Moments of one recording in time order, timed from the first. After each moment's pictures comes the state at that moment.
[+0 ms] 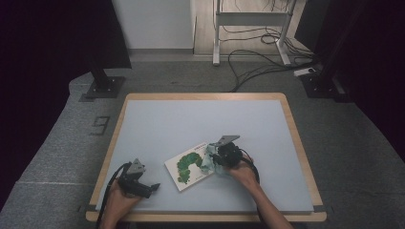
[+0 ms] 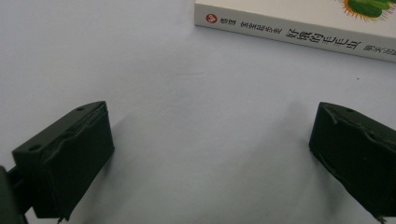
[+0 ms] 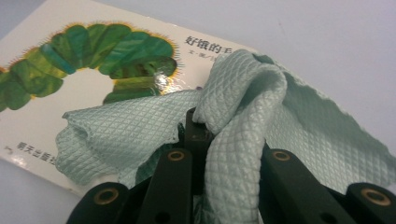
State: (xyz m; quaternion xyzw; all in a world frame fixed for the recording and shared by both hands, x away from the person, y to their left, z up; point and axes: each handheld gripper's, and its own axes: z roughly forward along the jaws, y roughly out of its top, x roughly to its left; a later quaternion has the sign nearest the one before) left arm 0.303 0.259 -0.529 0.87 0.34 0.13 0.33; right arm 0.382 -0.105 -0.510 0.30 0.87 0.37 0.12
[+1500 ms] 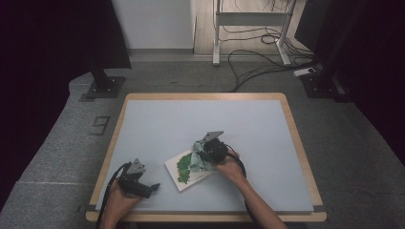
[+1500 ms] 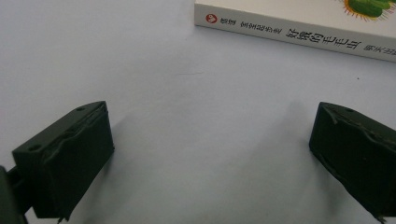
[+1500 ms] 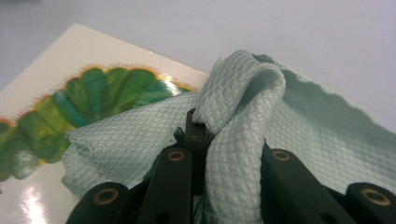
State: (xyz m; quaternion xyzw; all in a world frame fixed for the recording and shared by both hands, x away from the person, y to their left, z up) left arm 0.303 0.259 -0.529 0.87 0.34 0.13 0.33; right arm 0.397 -0.058 -0.508 0.27 0.88 0.37 0.11
